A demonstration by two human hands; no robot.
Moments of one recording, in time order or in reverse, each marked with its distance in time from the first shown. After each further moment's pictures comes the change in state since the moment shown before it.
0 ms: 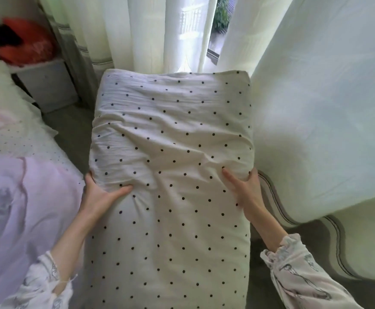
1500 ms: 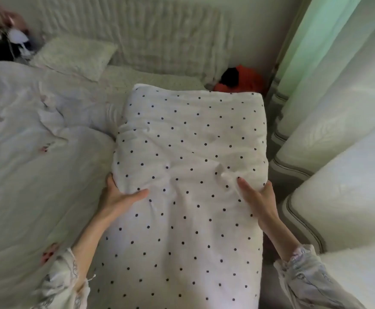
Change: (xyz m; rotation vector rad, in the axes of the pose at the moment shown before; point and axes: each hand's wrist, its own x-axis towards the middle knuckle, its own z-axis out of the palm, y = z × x) left_hand 0.364 0.037 -0.230 -0.180 0.884 -0.334; right_hand 0.354 -0.161 0.632 -0.310 -0.868 -0.111
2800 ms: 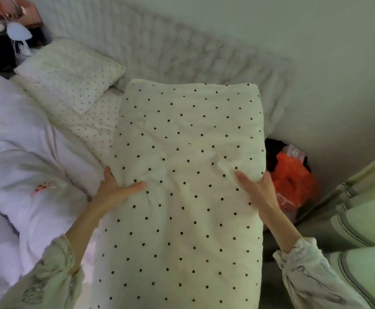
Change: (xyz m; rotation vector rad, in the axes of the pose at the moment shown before) left_hand 0.598 0.237 0.162 -0.100 0.089 -0.278; right_hand 0.662 -0.289 0.252 -0.082 -0.402 -0.217
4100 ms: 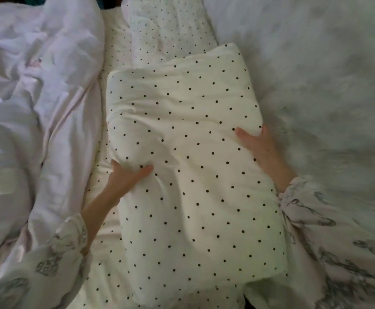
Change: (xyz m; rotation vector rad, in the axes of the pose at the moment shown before) left_hand 0.394 0.078 0.050 -0.526 0.646 -0.371; right_hand 0.587 -0.086 0.387 -0.385 -0.782 -0.090
